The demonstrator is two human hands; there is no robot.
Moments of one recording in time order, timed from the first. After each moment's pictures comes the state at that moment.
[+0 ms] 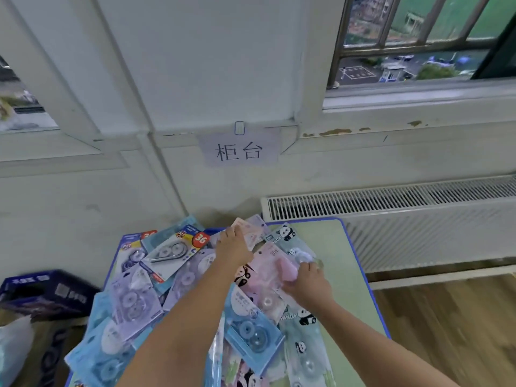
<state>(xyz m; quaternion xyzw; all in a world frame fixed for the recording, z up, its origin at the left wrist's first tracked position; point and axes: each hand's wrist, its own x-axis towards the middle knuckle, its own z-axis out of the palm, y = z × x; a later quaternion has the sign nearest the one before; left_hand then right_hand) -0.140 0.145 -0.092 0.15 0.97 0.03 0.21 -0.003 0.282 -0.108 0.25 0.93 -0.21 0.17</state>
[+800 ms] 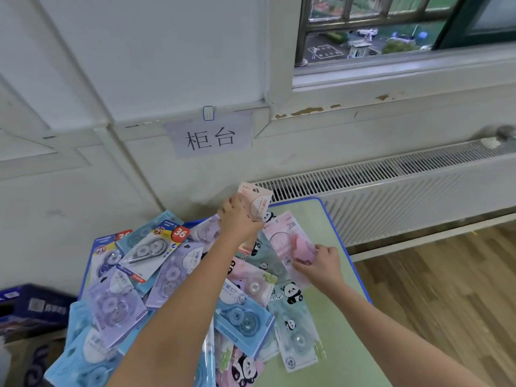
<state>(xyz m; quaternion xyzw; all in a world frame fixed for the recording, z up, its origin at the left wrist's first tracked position) -0.131 0.193 -0.067 0.14 0.95 0.24 0.14 0.033 0.318 -0.100 0.39 0.85 -0.36 0.06</state>
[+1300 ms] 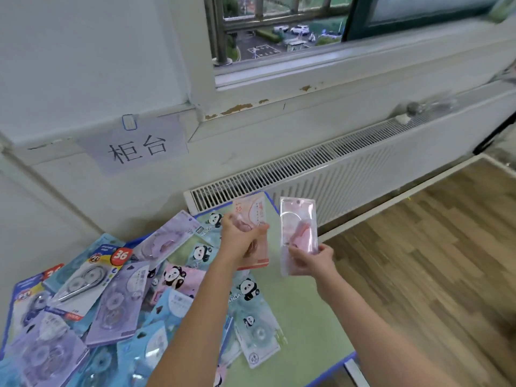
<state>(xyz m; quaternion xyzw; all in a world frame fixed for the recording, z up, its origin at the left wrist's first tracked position) -0.044 0.260 -0.068 0.04 0.76 0.54 0.36 0.105 0.367 -0.103 0.52 0.50 -0.68 -0.13</state>
